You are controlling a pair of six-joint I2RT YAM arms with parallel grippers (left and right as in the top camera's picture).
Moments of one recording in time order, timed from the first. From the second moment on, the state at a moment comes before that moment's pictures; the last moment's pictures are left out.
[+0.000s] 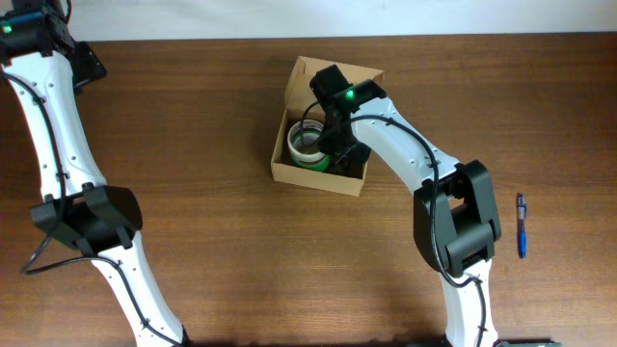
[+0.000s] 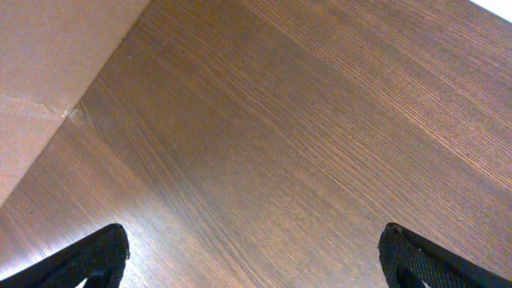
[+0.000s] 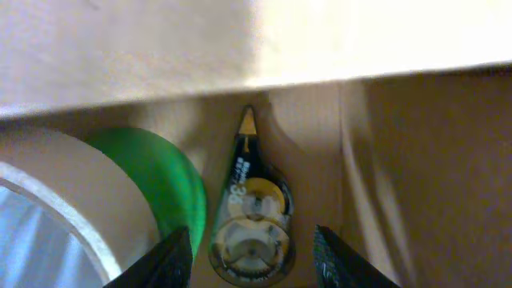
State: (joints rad) left arm 0.29 2.39 2.75 -1.48 -0.38 -0.28; right arm 0.46 2.22 1.86 -1.06 0.09 0.80
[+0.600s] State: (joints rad) left arm 0.29 2.39 2.75 -1.48 -0.38 -0.28; right arm 0.46 2.09 1.86 -0.94 0.09 0.53
